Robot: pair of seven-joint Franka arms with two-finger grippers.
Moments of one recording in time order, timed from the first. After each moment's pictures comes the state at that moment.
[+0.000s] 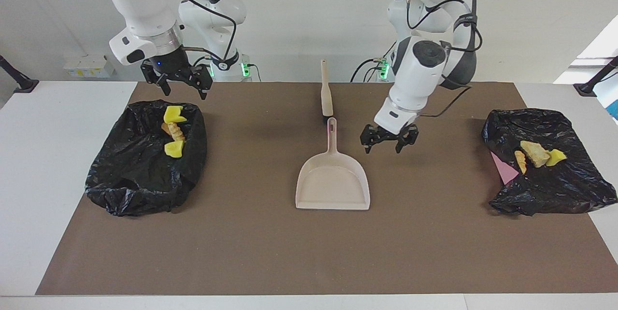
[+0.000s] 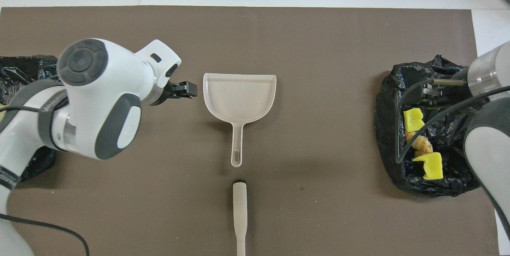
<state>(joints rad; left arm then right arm) -0.33 0.15 -0.02 -1.82 -0.07 2.09 -0.30 0.06 0.00 0.04 -1.59 -0.02 1.55 0.24</state>
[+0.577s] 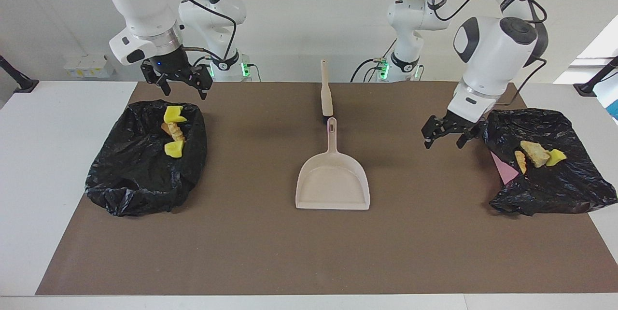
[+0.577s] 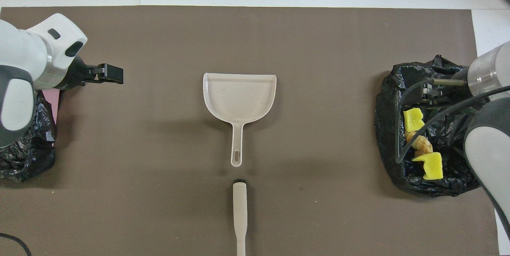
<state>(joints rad) -0.08 0.10 -0.01 -1.70 -0.07 1.90 -0.02 0.06 0.00 0.04 -1.59 -0.02 1.55 0.24</state>
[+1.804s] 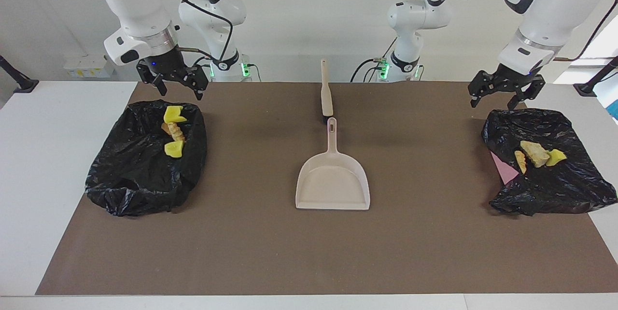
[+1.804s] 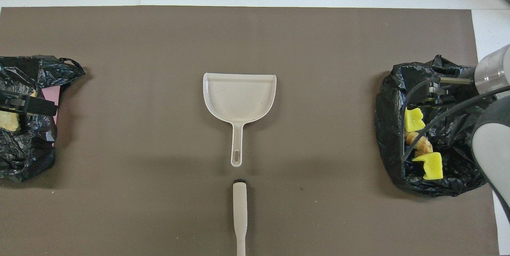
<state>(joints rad) 0.00 -0.07 -0.02 -1.69 0.01 1.66 0.20 0.05 0.00 0.04 -1.59 -0.02 1.55 0.24</state>
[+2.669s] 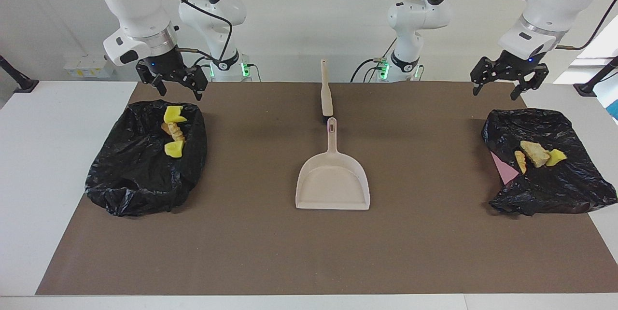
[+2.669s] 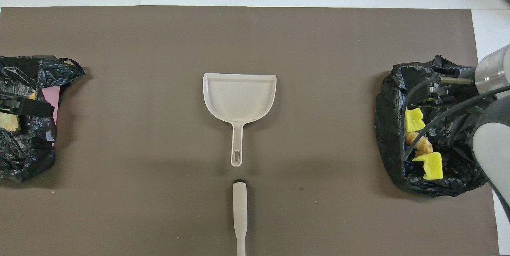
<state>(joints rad) 0.00 -0.07 -0.03 -1.67 0.01 1.63 0.23 0.05 0.00 0.04 -1.60 -0.02 1.55 0.24</state>
